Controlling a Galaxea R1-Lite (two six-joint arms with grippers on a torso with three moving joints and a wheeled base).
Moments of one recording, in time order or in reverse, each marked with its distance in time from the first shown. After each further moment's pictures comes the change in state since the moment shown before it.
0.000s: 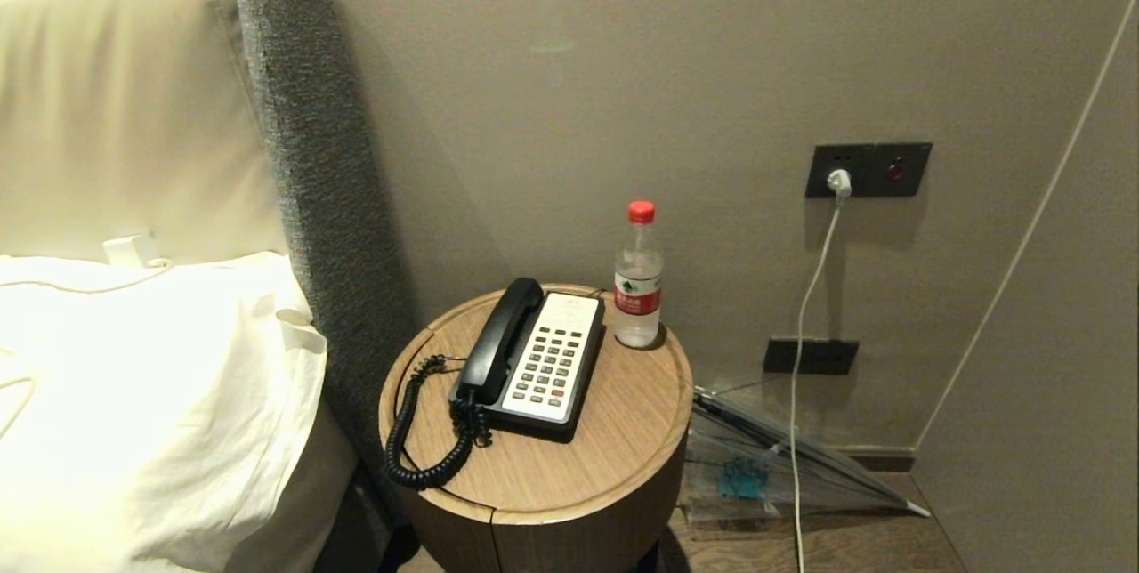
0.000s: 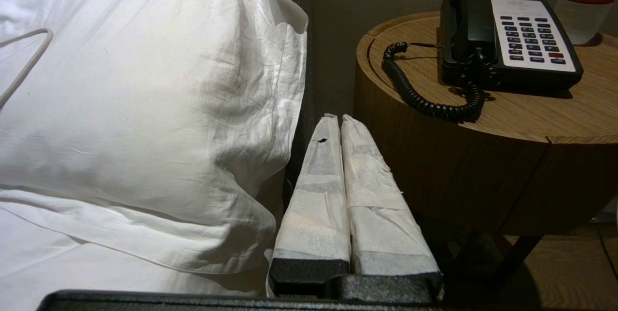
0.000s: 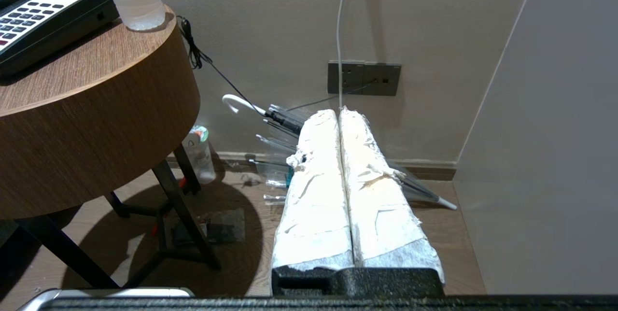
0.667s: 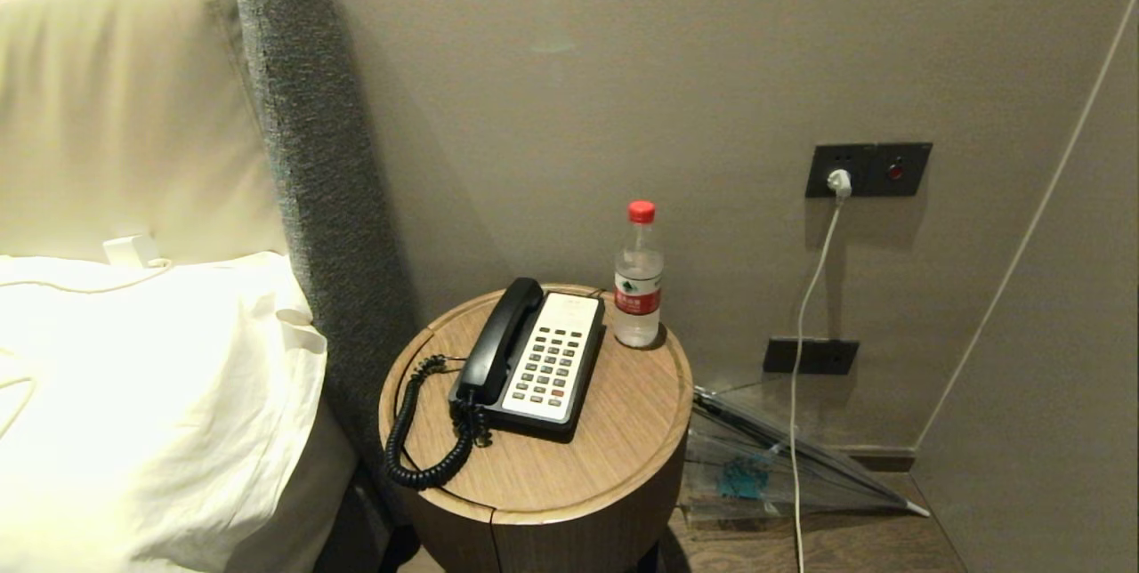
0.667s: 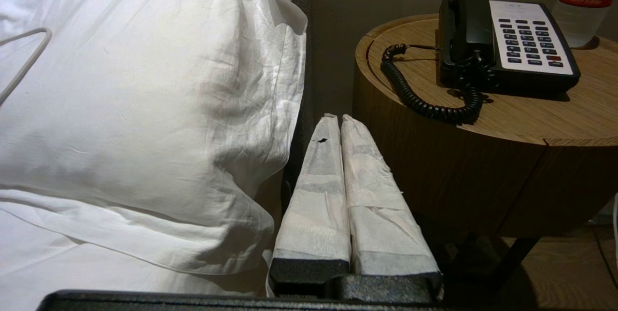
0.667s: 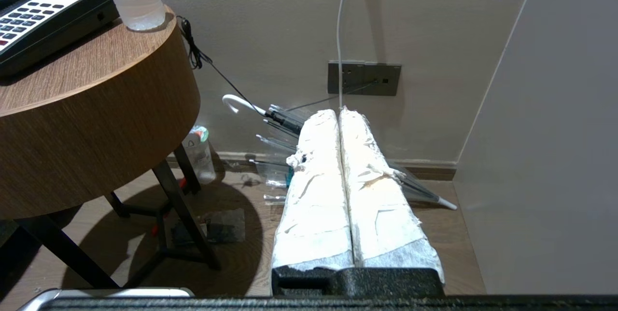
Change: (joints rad) left arm 0.000 0.000 0.000 -0.003 0.000 -0.008; right arm 0.000 0.000 0.000 0.000 0.000 0.000
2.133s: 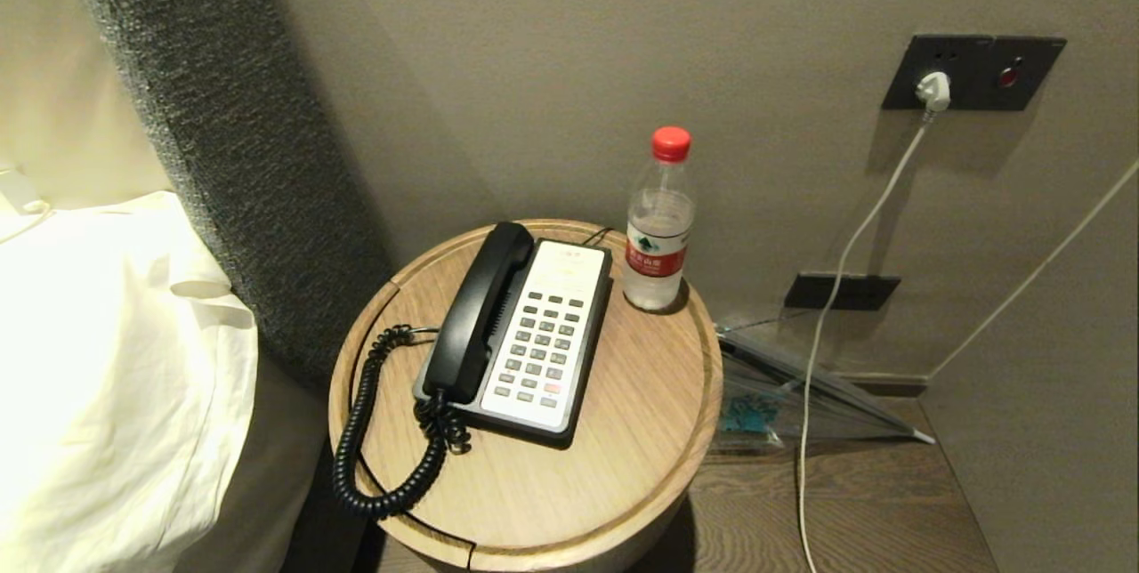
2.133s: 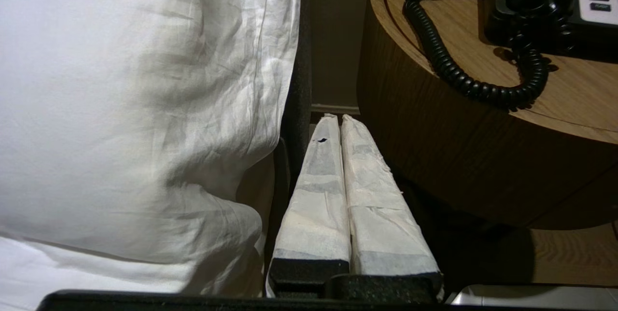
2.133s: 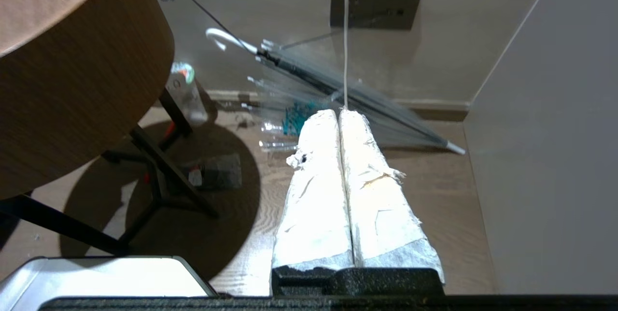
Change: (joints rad) left arm 0.000 0.000 0.006 -0.017 0.000 -0.014; right arm 0.000 0.000 0.000 0.000 0.001 0.000
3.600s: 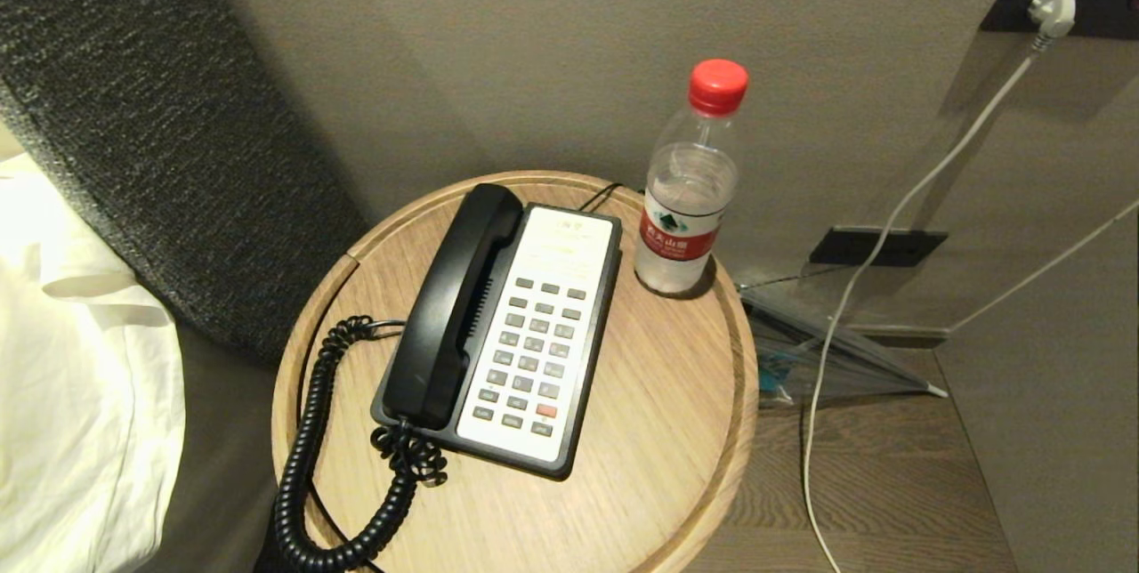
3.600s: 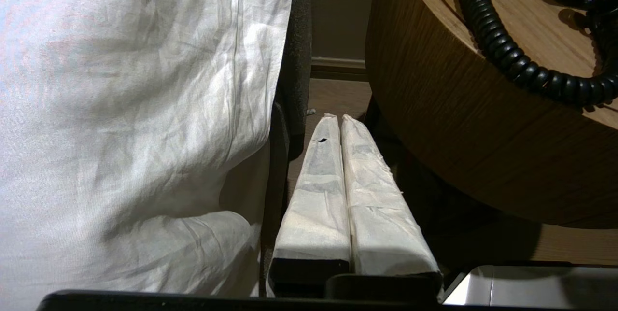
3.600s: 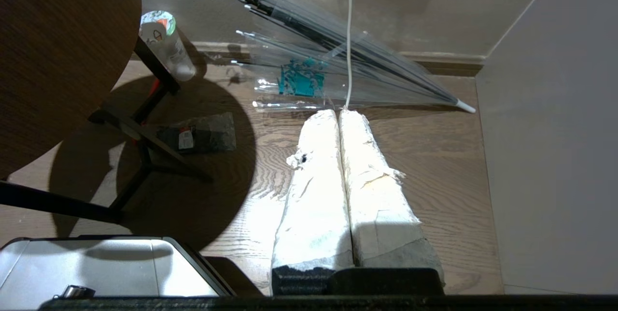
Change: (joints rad) left arm 0.000 0.000 0.000 0.004 -0.001 0.004; right arm 0.000 0.001 0.000 0.000 -0.001 0.000
